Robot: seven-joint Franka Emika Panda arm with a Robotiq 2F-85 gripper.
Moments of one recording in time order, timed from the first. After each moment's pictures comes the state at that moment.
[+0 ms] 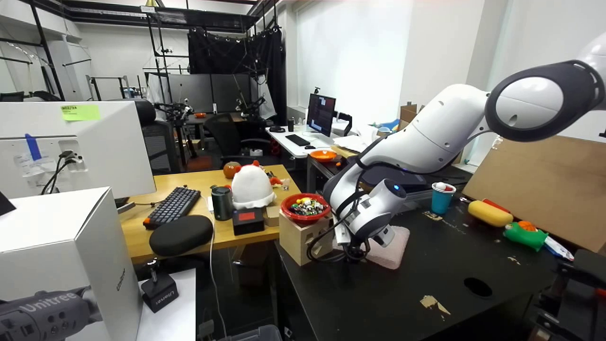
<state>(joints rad) 0.07 1.33 0.16 -1.30 1.60 3.38 0.56</state>
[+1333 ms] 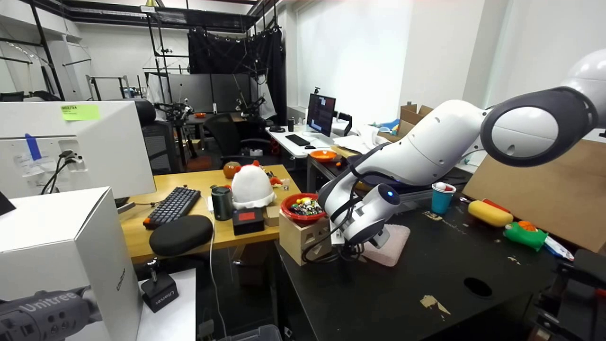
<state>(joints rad) 0.12 1.43 0.11 -1.15 1.60 3.45 0.60</state>
